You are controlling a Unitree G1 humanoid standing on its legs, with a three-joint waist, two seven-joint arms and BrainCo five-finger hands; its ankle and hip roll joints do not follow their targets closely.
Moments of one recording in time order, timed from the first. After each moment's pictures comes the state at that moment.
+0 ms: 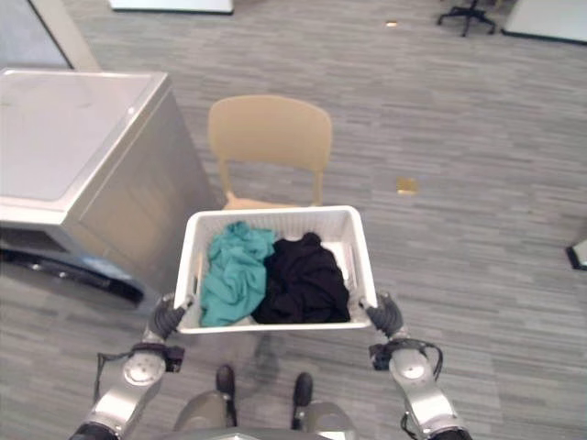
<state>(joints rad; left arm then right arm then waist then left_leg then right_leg) 0.08 0.33 -0.26 0.37 -0.06 0.02 0.21 0.11 -0.39 0.20 0.26 0.05 0.03 -0.17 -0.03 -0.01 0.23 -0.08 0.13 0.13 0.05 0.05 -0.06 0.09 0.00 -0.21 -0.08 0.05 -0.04</state>
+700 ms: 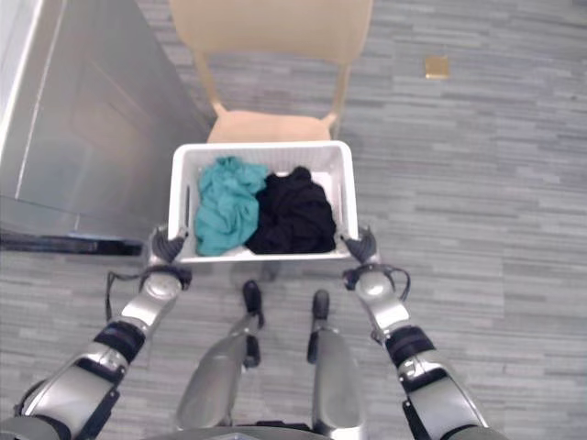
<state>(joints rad) -0.51 0.37 -0.36 0.78 -0.11 0.01 0.46 -0.45 -0.33 0.34 0.61 0.10 0.03 -0.37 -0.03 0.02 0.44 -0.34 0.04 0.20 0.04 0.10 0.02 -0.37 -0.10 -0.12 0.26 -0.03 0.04</state>
